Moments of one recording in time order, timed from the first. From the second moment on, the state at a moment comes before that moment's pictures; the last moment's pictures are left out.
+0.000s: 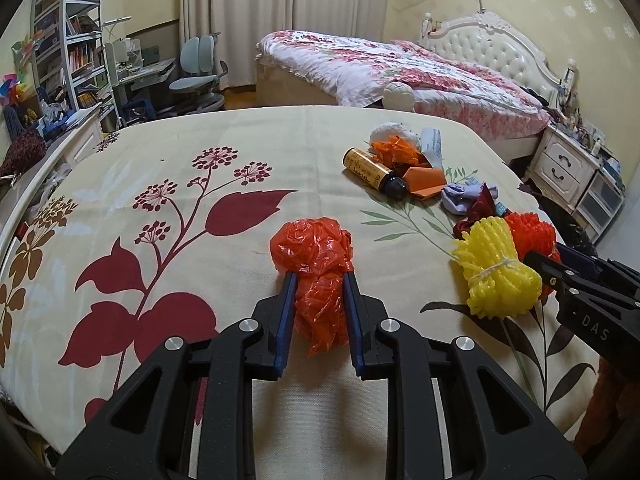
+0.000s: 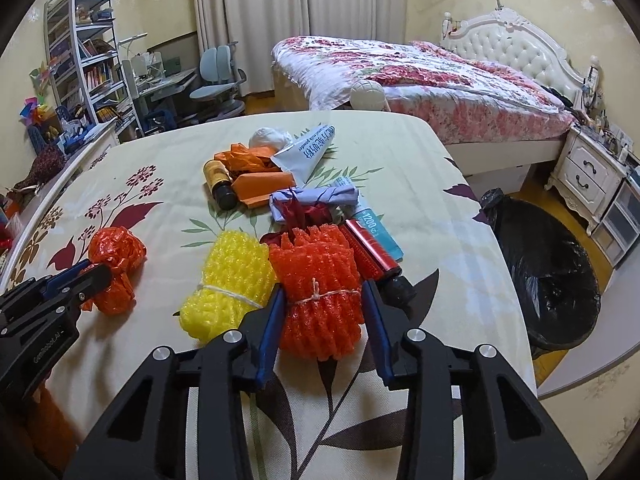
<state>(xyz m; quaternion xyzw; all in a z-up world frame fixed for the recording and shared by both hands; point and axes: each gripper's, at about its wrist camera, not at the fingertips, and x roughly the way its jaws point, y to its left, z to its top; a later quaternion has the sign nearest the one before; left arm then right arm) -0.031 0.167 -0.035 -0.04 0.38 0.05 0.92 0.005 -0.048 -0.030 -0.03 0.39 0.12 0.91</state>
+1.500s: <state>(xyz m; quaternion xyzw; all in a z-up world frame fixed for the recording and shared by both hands) -0.030 0.146 -0.044 -0.05 0.40 0.02 0.92 -0.011 -0.082 -0.024 0.00 0.38 0.10 0.92</state>
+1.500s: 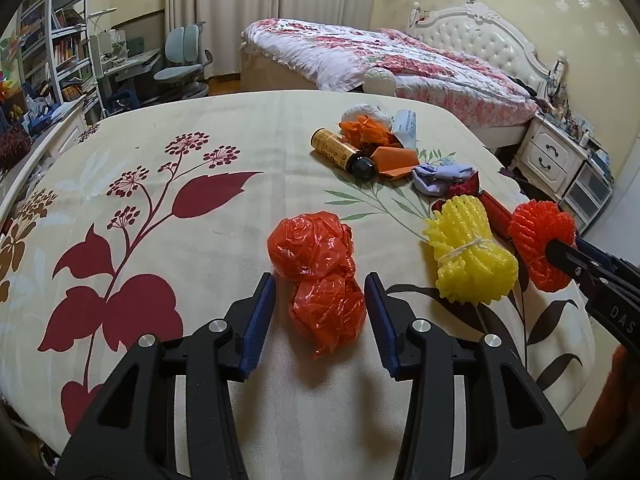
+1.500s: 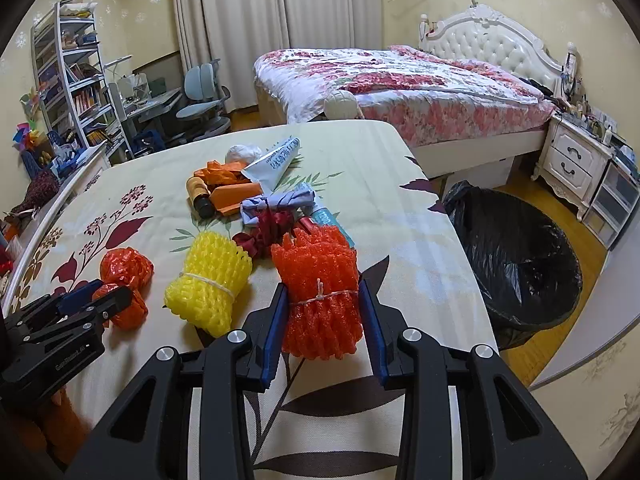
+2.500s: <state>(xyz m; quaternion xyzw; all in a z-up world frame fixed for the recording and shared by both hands) -0.019 0.084 0.023 -0.04 0.32 -0.06 0.94 -0.010 -0.131 0.018 0.02 0.33 0.04 0.94</state>
